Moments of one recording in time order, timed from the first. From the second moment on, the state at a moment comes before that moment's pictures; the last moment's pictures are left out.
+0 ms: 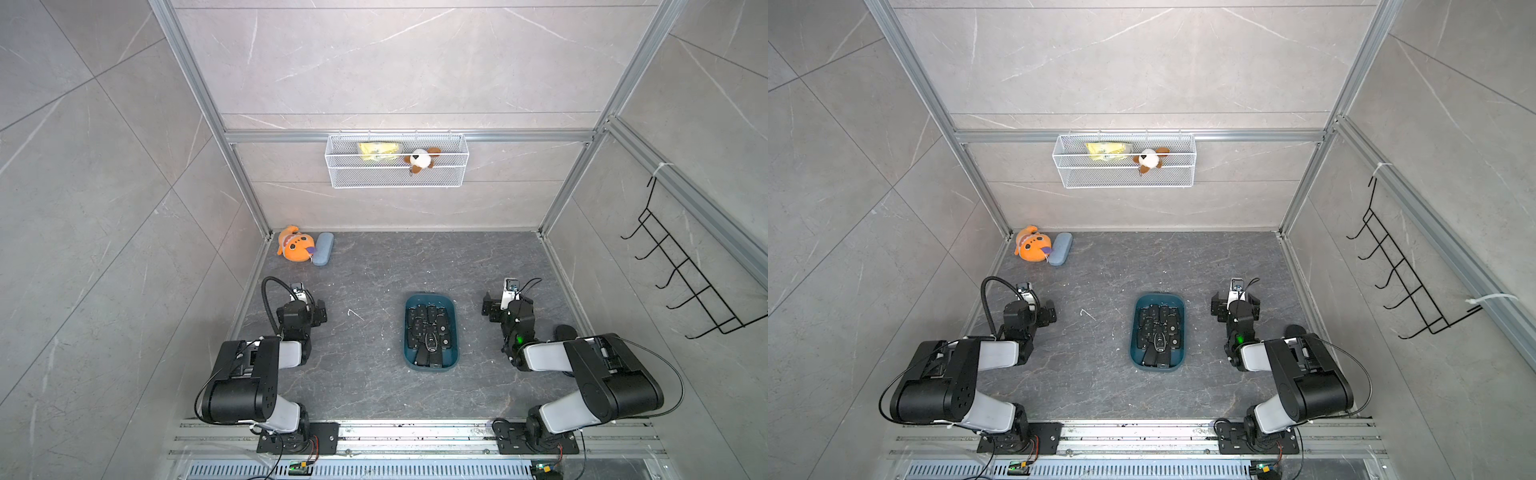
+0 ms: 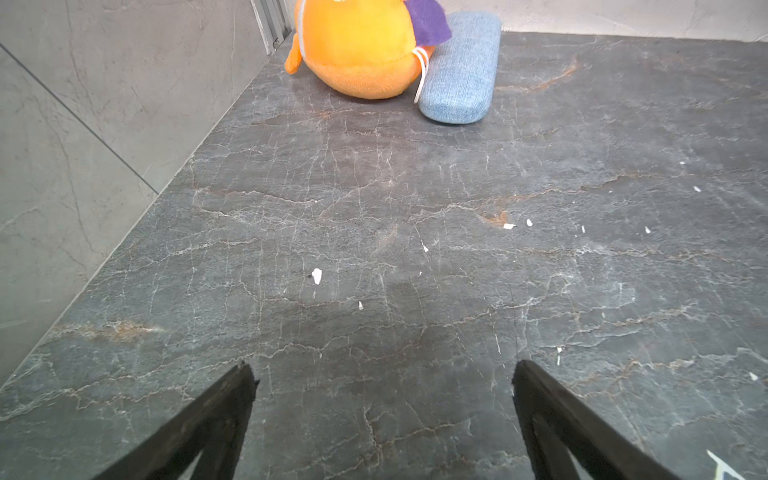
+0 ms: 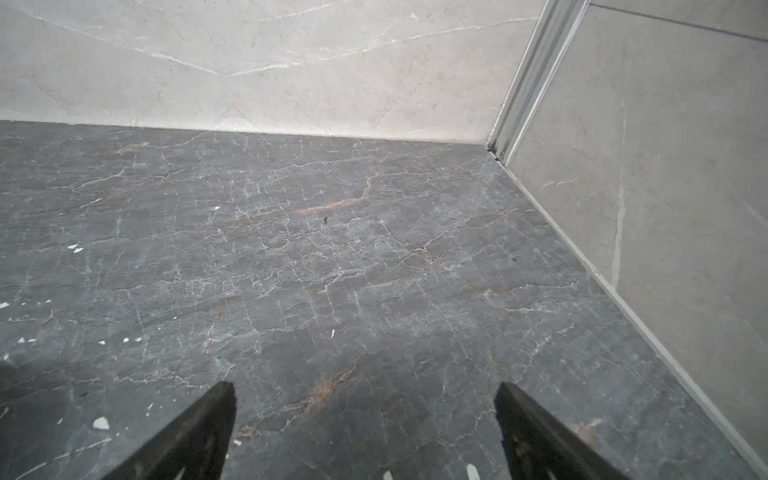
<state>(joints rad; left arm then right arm) 0.00 1.50 0.35 0.67 -0.17 -0.03 0.17 1.52 0.33 0.87 0.32 -0.01</state>
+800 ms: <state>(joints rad) 0.00 1.50 0.35 0.72 -0.14 -0.03 0.17 1.53 0.33 0.88 0.30 -0.01</state>
